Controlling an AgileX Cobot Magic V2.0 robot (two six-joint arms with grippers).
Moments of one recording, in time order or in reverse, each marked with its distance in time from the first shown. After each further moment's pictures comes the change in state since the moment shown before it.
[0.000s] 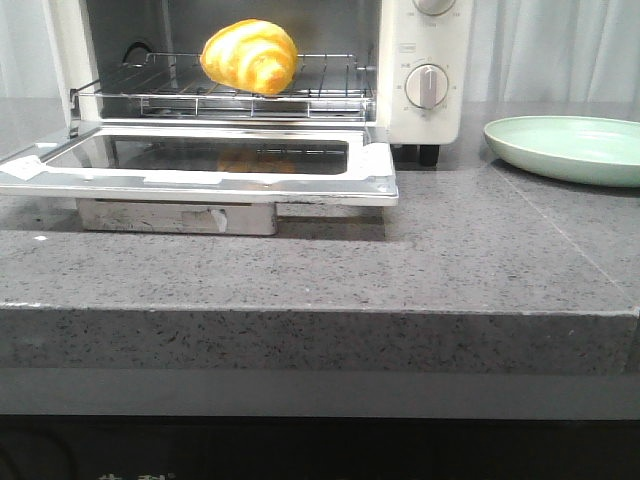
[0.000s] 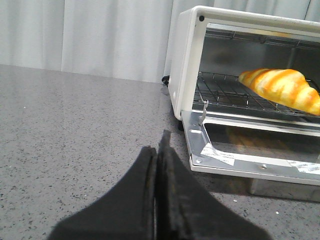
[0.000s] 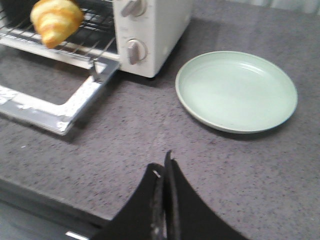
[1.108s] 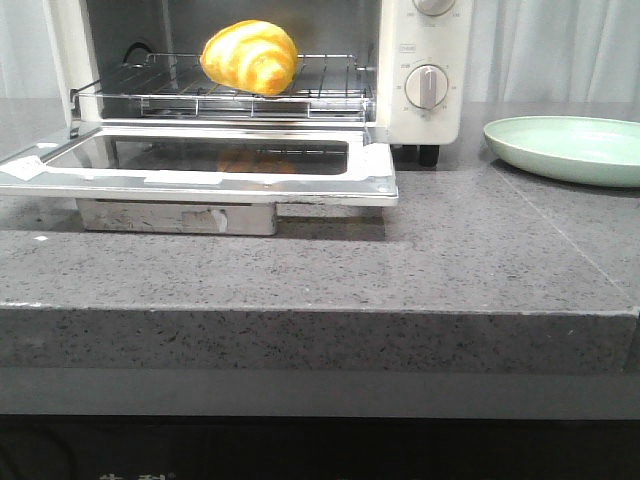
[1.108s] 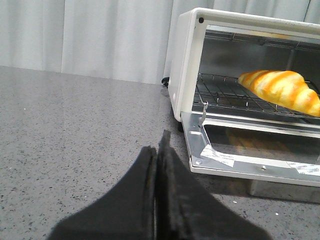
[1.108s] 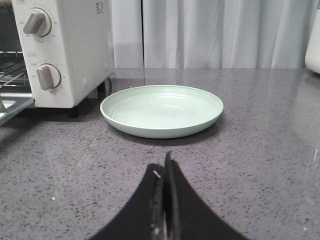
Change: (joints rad) left arm 0.000 0.000 0.000 0.000 -0.004 0.000; right arm -0.275 -0.457 0.726 0.050 -0.667 -0.007
